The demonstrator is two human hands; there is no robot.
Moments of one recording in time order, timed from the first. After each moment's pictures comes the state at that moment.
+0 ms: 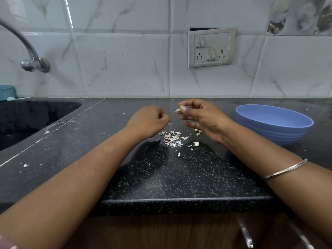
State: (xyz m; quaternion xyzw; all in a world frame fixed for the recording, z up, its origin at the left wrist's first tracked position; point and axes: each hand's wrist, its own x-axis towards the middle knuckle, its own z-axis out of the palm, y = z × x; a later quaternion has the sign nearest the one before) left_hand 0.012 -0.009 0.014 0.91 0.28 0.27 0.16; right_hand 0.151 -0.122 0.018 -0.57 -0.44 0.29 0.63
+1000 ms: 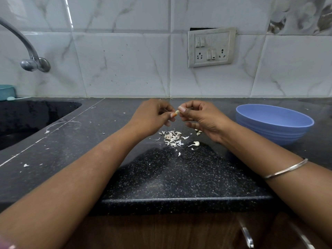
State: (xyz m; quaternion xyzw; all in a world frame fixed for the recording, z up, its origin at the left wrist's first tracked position) left_hand 0.010 -0.015 0.020 0.89 0.18 0.32 0.25; right_hand 0.150 -0.120 0.016 -0.57 -0.45 0.28 0.62
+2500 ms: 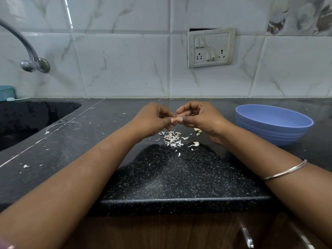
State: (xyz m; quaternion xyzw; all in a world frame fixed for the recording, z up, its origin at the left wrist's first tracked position) left_hand 0.009 -0.019 0.020 0.86 0.21 0.27 0.37; right_hand 0.150 -0.120 0.014 -0.60 -0.49 0.23 0.59
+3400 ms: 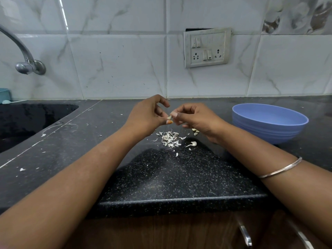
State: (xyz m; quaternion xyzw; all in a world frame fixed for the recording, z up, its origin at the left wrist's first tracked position) left_hand 0.006 -0.018 0.023 0.88 0.22 0.34 0.26; right_hand 0.149 -0.118 0.013 -0.64 -0.52 0.21 0.53
